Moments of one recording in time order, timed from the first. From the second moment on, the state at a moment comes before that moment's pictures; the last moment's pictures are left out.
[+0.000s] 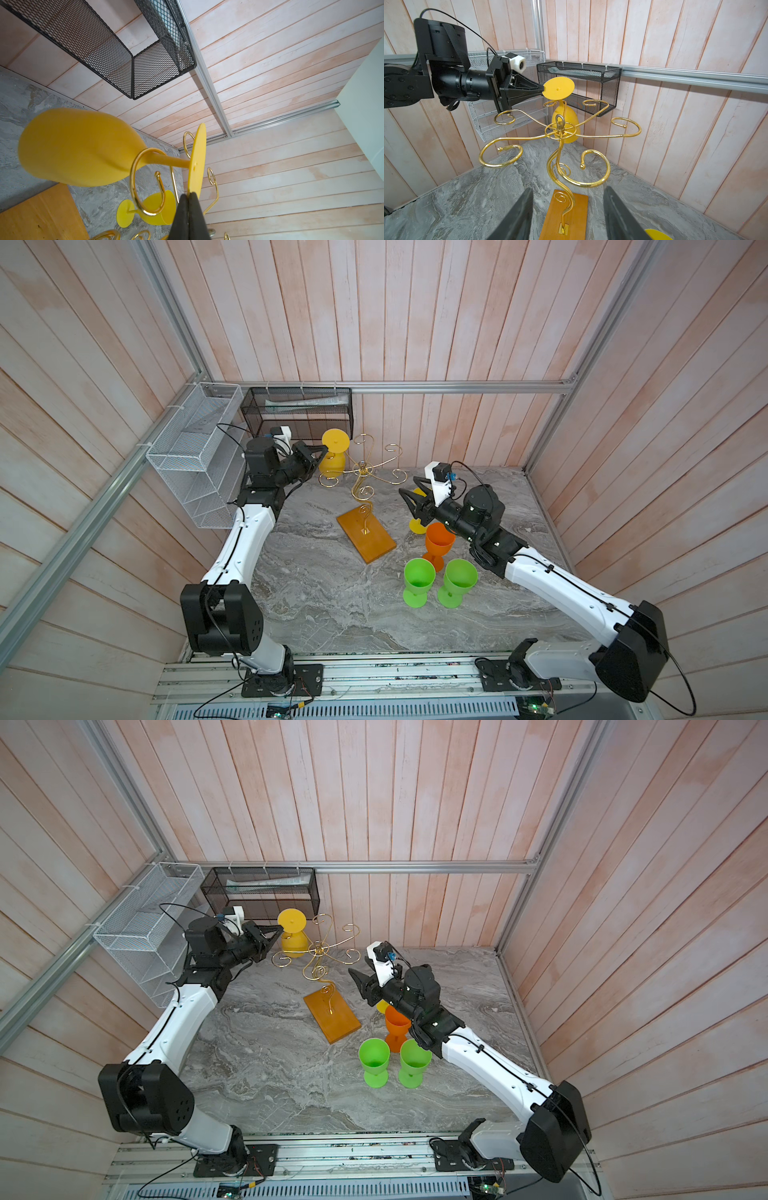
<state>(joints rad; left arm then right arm) -0.01 1.56 1.43 -0.01 0.66 -1.02 0.69 1.30 1.06 0.26 -0.15 0.03</state>
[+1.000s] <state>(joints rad) 0.05 1.32 1.26 -0.08 0.73 -0.97 0.69 1.30 1.06 0.24 -0.15 0.03</state>
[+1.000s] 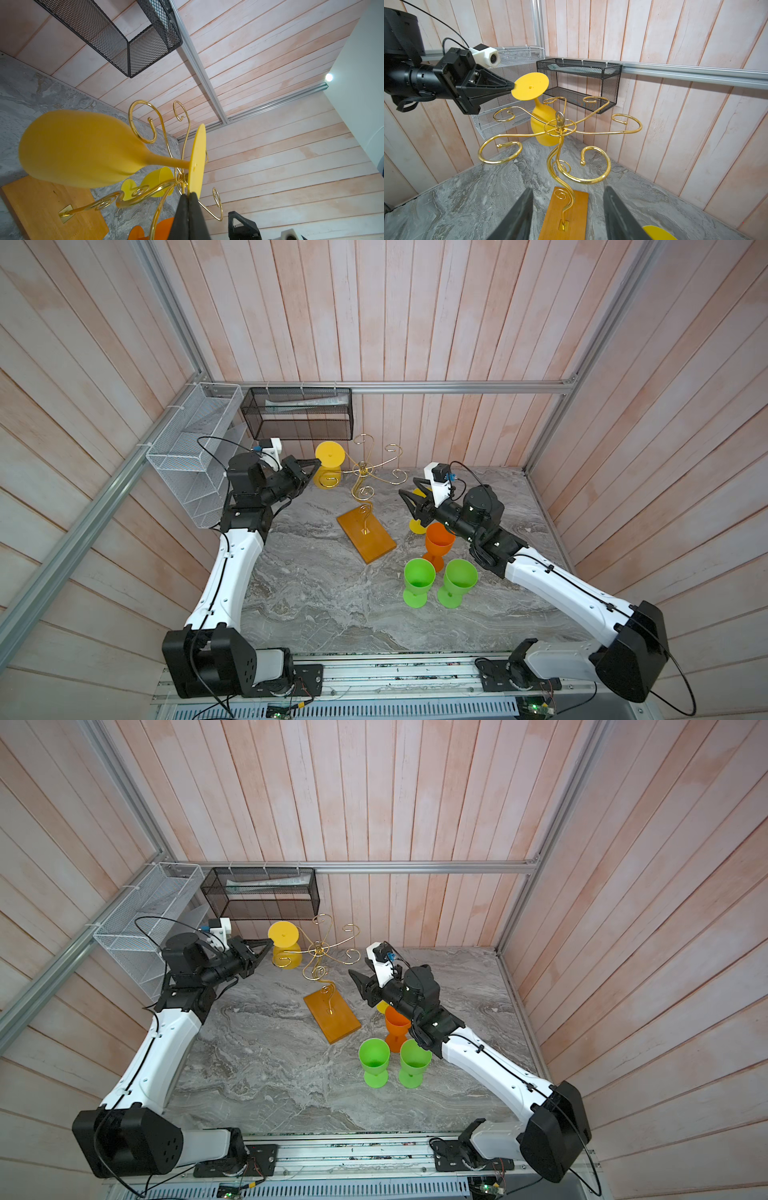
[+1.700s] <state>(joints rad) 0.13 1.22 1.31 -0.21 0.67 -0.91 0.69 1.29 1.05 0.25 -0.13 0.07</state>
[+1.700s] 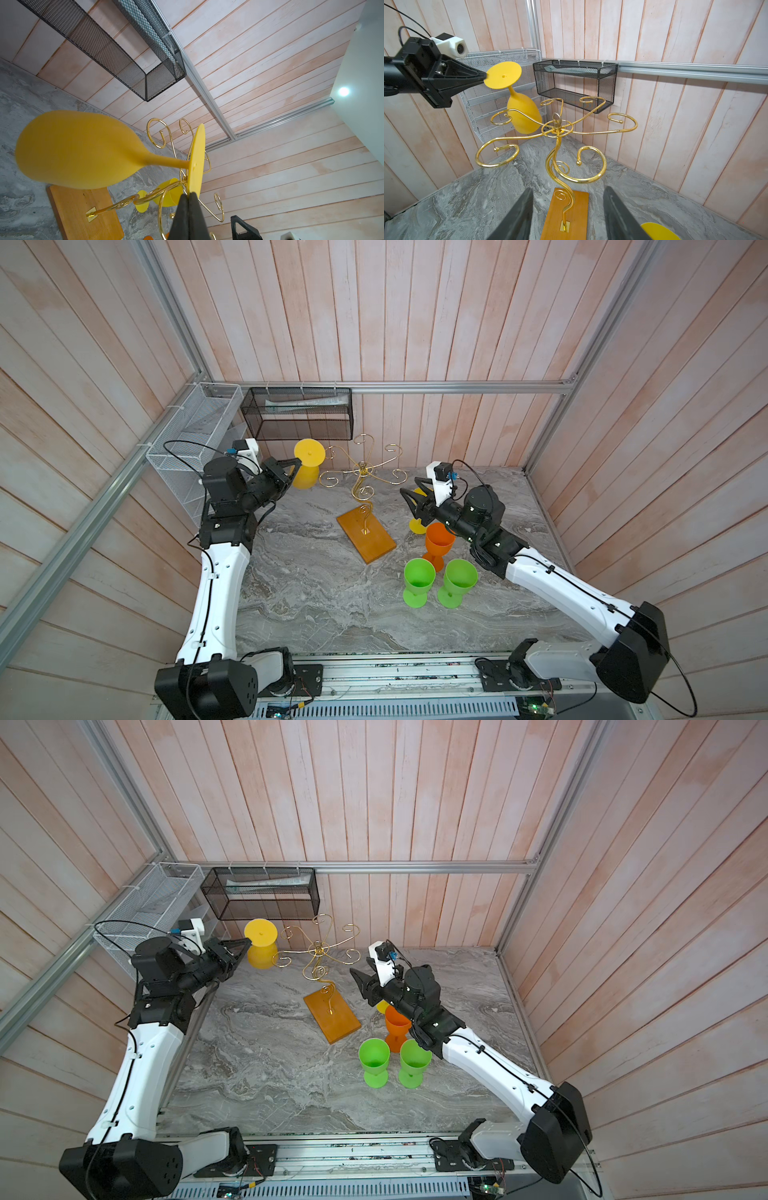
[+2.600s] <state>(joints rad) -0.19 1.21 1.51 -0.12 0.55 -0.61 0.59 1.15 1.03 0.15 -0.03 0.31</state>
